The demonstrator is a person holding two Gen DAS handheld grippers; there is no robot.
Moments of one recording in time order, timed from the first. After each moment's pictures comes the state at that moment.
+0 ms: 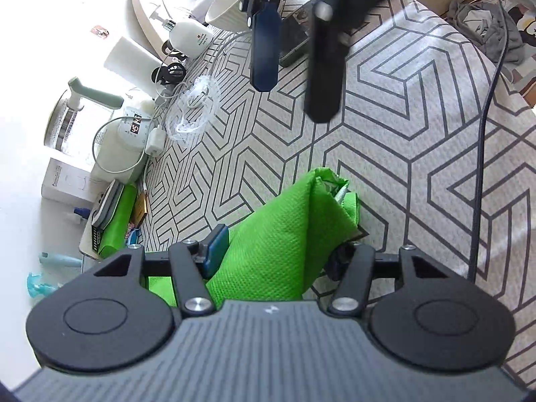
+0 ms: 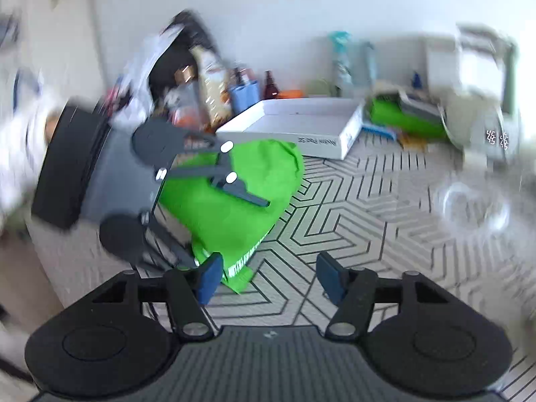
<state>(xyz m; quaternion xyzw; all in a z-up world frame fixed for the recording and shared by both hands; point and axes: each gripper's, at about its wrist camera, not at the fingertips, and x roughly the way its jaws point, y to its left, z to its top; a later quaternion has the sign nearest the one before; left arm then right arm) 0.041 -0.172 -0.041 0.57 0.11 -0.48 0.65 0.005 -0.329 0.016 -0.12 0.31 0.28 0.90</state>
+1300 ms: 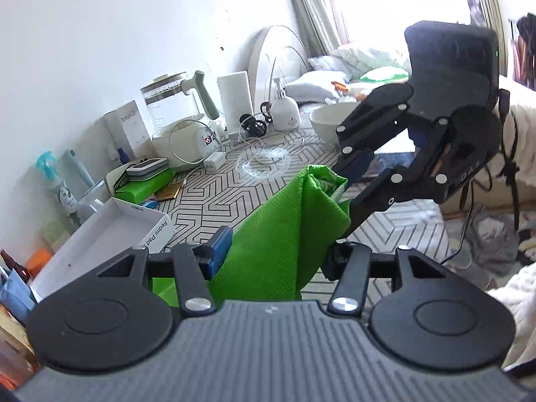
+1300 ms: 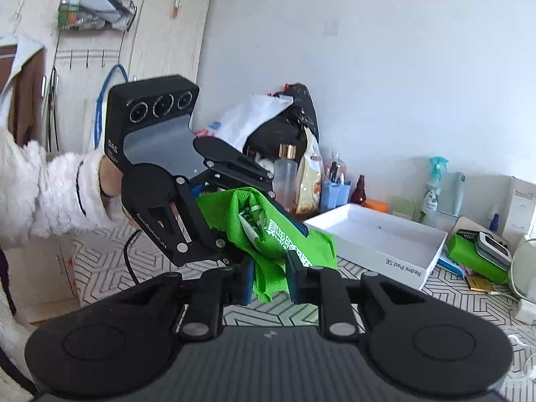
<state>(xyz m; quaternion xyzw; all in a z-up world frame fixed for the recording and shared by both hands) 0.061 -0.040 0.048 0.19 0.15 -0.54 0.81 -0.017 -0.284 0.048 -0.07 0.10 0.41 0.90</state>
